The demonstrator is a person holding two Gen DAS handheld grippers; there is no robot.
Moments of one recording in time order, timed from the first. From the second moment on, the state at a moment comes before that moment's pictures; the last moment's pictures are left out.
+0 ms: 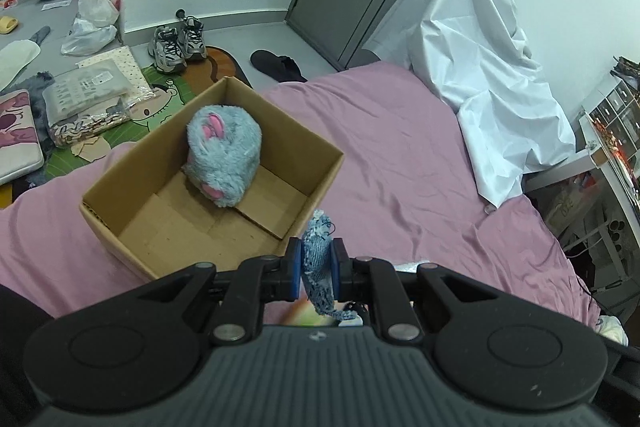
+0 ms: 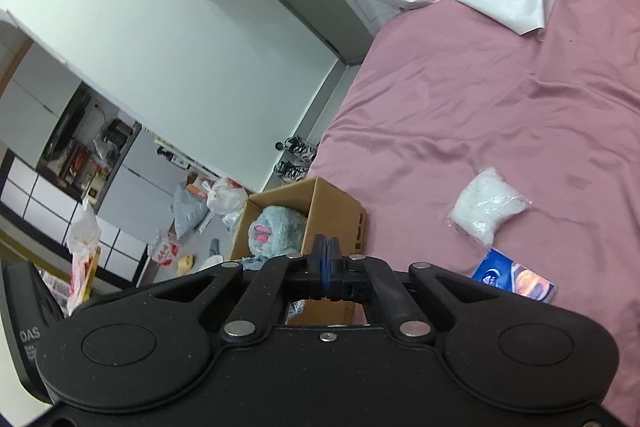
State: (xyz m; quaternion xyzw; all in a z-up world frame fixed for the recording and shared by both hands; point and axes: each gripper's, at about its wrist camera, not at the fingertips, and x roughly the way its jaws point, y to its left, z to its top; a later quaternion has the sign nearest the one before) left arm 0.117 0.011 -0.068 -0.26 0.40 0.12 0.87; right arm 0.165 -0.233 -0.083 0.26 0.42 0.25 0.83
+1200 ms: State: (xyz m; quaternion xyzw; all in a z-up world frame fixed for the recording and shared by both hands) left arm 0.118 0.062 -0.090 -0.30 0.40 0.11 0.86; right arm 0.183 -0.173 -0.169 0.21 0.57 0.18 0.78
